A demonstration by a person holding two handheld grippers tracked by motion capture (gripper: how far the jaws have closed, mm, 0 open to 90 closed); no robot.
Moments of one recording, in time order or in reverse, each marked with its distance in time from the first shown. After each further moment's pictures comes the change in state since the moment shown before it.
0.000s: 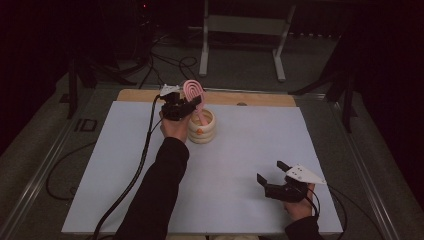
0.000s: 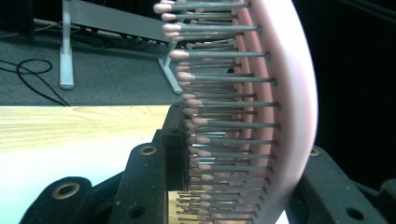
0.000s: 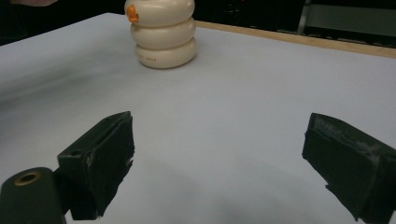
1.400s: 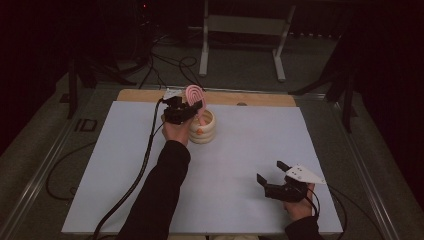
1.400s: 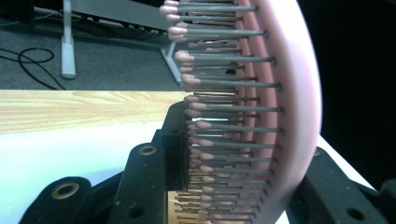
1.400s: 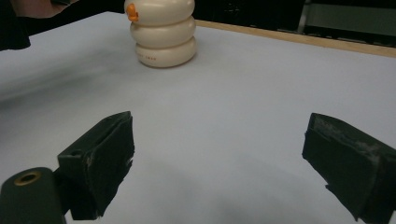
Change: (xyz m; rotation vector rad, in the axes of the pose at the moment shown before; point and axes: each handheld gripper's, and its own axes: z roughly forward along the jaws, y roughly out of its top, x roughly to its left) left arm 0.000 -0.013 0.008 0.035 0.010 -0.002; right arm 0.000 0.000 0.001 0.002 0.000 0.000
